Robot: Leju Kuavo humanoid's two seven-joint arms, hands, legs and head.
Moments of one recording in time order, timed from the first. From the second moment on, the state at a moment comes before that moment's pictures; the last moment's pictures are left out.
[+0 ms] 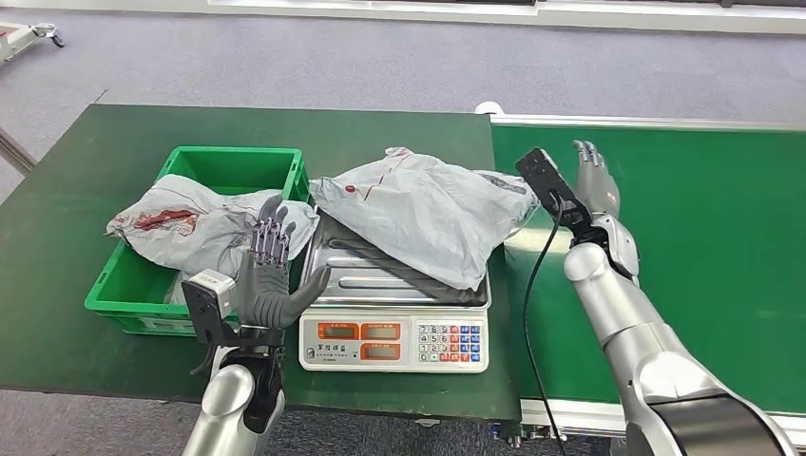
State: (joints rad) left arm -0.10 -0.18 -0.17 -1.38 0.04 -0.01 -0.47; right arm -0.83 0.03 0.24 -0.60 0.70 -0.33 0.01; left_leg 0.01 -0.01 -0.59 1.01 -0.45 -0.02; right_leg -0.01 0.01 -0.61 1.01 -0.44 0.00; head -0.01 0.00
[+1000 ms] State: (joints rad) left arm -0.11 -0.18 -0.20 -1.38 0.04 0.02 -0.48; right arm -0.90 0.17 0.34 -0.46 0.77 -0.20 -0.09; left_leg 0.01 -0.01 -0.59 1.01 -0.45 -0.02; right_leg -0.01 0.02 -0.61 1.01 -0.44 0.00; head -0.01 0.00
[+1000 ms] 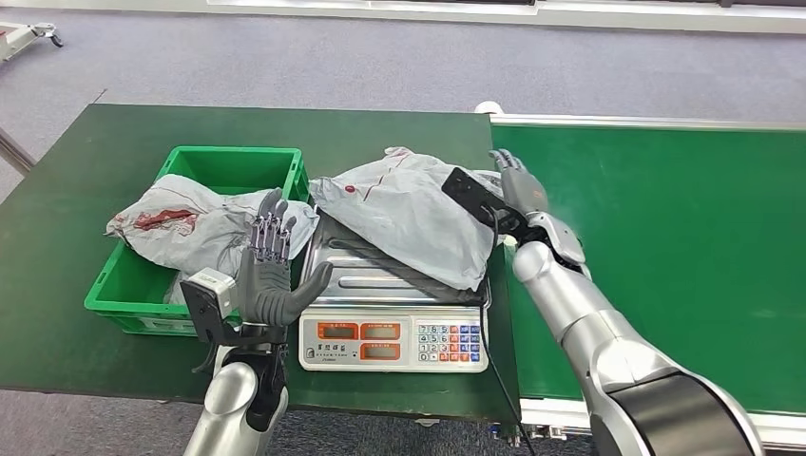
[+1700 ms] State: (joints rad) left arm -0.11 -0.18 -0.20 -1.35 0.02 0.01 -0.49; right arm -0.89 0.21 0.42 -0.46 0.70 -0.14 -0.08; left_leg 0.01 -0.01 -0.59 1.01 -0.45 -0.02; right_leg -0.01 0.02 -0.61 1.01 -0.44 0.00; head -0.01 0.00
